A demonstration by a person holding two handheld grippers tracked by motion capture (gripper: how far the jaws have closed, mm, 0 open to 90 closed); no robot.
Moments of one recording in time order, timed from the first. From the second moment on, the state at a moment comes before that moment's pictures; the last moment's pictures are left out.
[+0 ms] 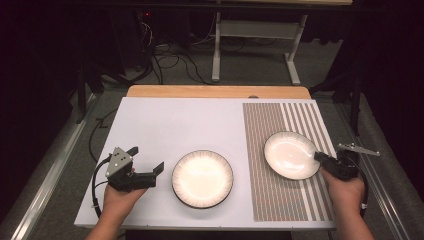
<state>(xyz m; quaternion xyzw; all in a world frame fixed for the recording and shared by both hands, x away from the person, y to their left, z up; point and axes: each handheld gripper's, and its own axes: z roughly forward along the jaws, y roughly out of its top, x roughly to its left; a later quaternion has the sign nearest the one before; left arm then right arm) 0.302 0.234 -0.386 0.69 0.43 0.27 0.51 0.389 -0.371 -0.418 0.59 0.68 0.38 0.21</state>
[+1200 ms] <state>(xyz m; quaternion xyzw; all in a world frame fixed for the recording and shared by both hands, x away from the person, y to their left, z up) 0.294 0.228 -0.383 0.70 0.41 0.27 0.52 0.345 -0.297 -0.371 0.42 0.72 0.48 0.27</state>
